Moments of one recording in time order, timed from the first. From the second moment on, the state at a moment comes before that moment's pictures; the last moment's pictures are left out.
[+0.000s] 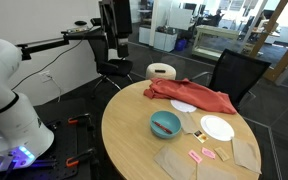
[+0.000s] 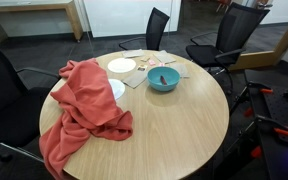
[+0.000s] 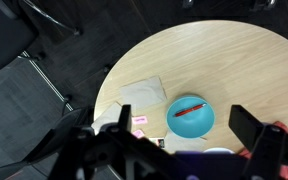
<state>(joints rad) -0.12 -0.77 -0.17 -2.42 -0.23 1.77 -0.25</state>
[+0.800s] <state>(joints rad) -0.10 -0.41 -0.14 -2.40 0.03 2.04 0.08</state>
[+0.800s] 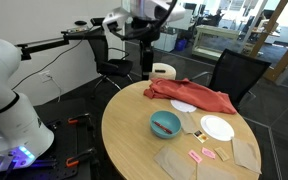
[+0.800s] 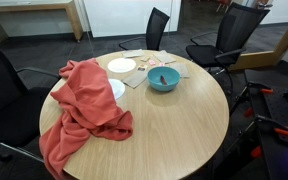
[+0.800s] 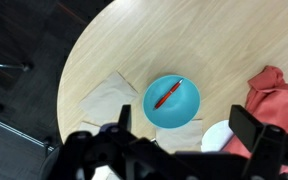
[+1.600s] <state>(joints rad) -0.09 0.07 -0.07 -2.24 0.10 2.29 0.41</state>
